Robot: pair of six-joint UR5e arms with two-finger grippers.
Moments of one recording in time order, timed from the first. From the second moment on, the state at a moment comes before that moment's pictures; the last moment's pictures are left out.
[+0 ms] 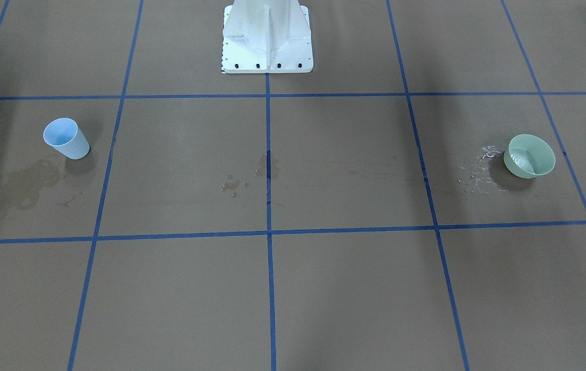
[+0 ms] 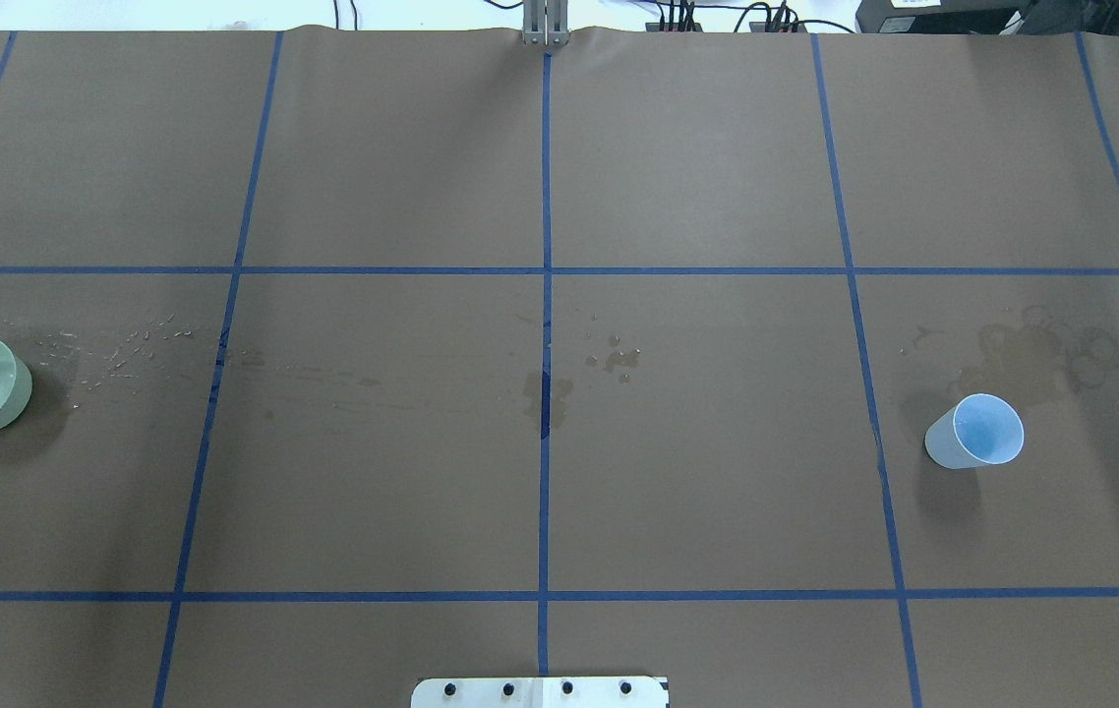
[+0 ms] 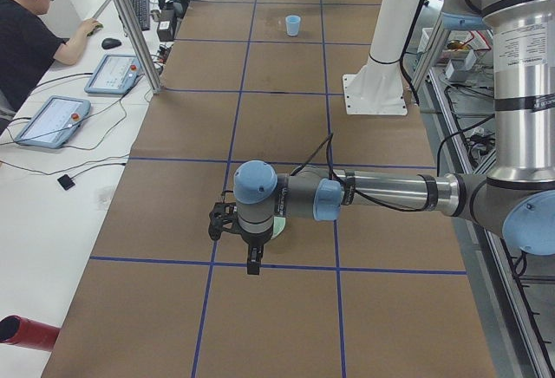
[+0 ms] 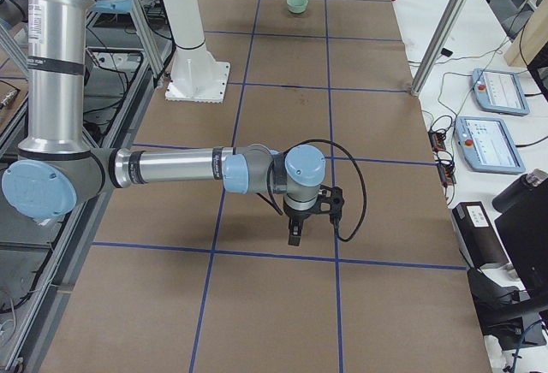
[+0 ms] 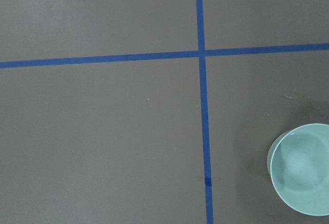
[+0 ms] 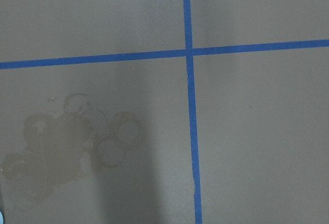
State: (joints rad) left arm -1.57 -1.43 -1.76 -1.60 -2.30 0.00; right arm 1.53 -1.67 1.76 -1.62 2.38 0.13
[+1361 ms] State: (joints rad) left arm -1.54 -1.50 -1.76 -1.65 -2.35 -0.18; right arm 1.54 -1.67 1.78 -1.62 2.38 0.12
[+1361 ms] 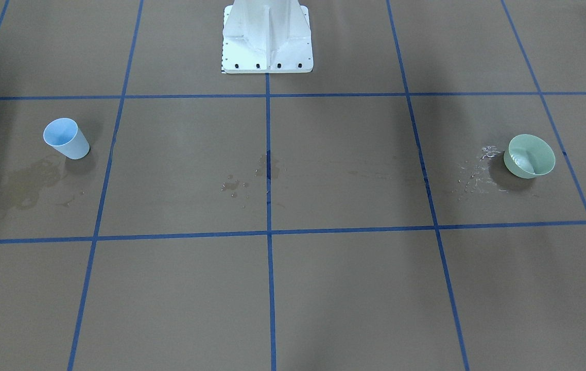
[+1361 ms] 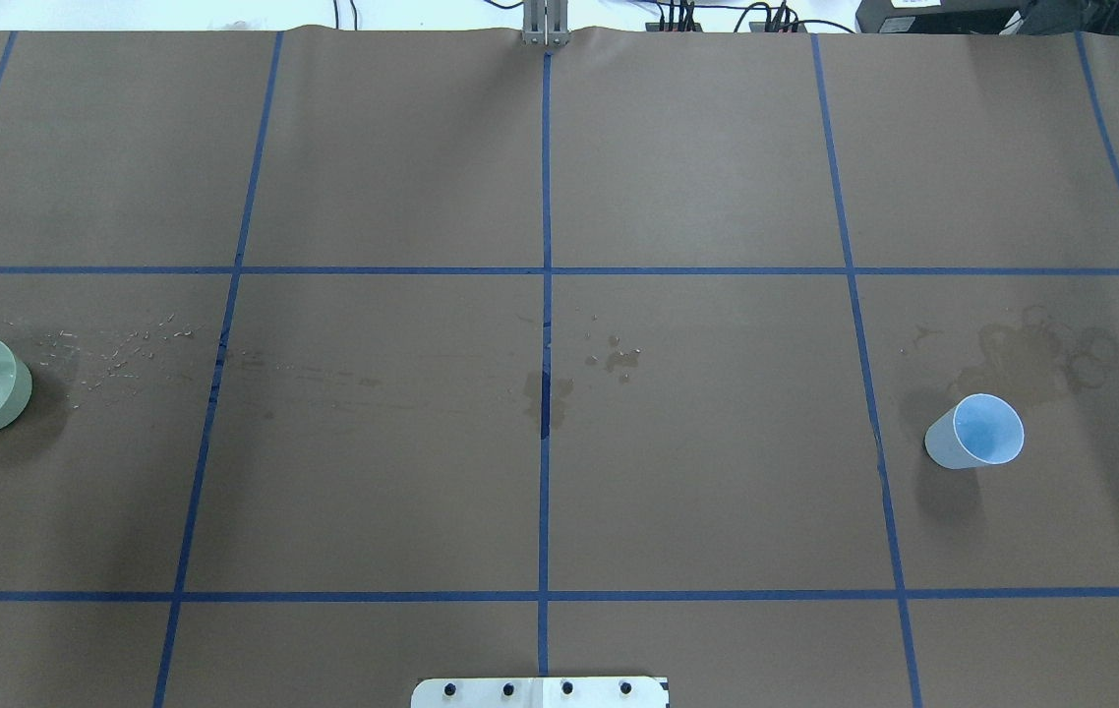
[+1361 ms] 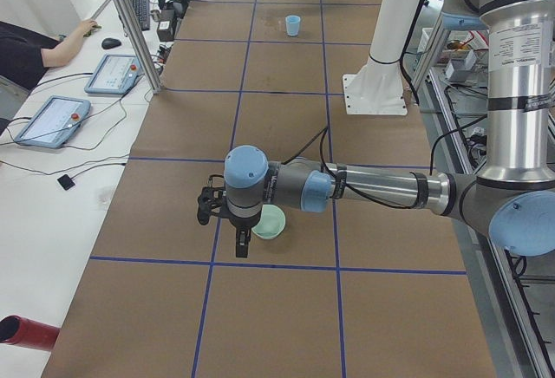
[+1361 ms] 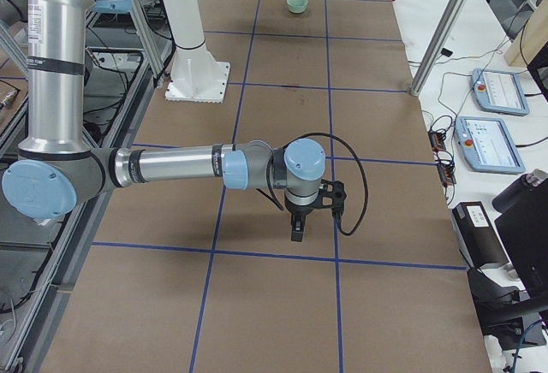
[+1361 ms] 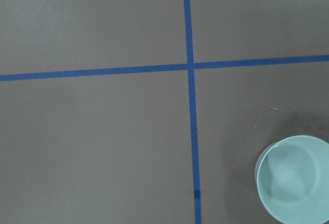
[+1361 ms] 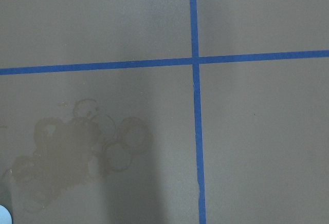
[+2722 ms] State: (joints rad) left arm -1.17 -1.46 -1.51 -2.25 -2.34 -0.73; right arm 1.54 -1.67 1.78 -1.62 2.39 0.12
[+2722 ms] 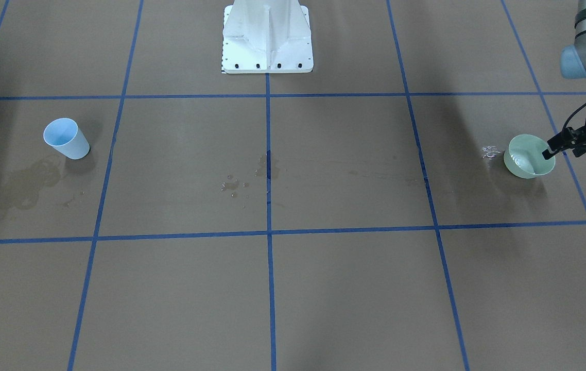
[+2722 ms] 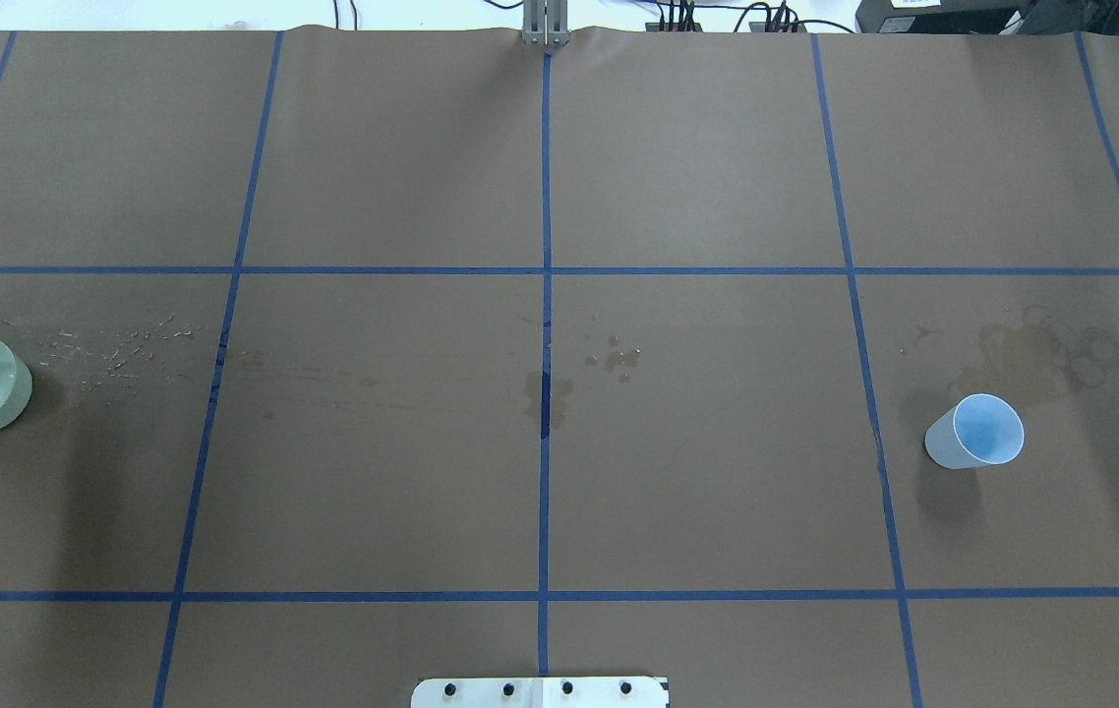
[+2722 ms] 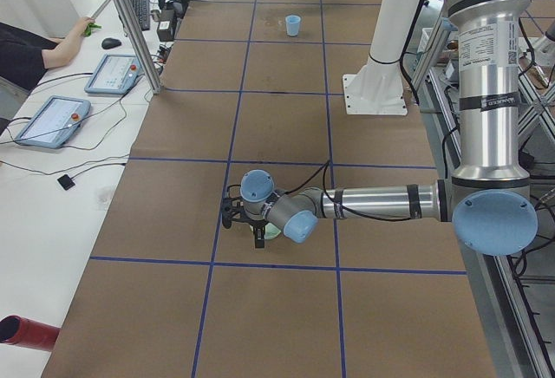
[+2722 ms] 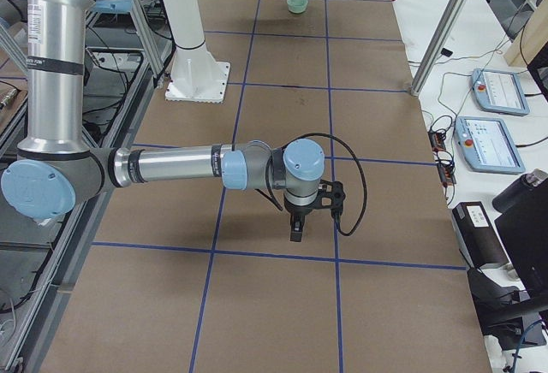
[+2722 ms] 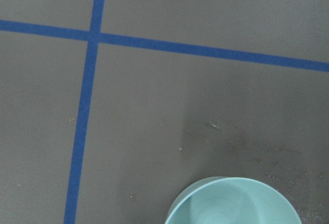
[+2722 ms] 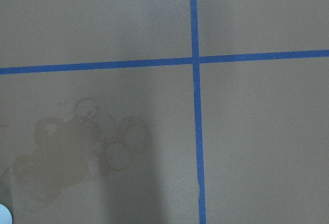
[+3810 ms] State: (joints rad) left arm -1.14 -1.47 -1.45 -2.25 -2.35 -0.73; right arm 1.54 -1.67 1.78 -1.62 2.39 0.12
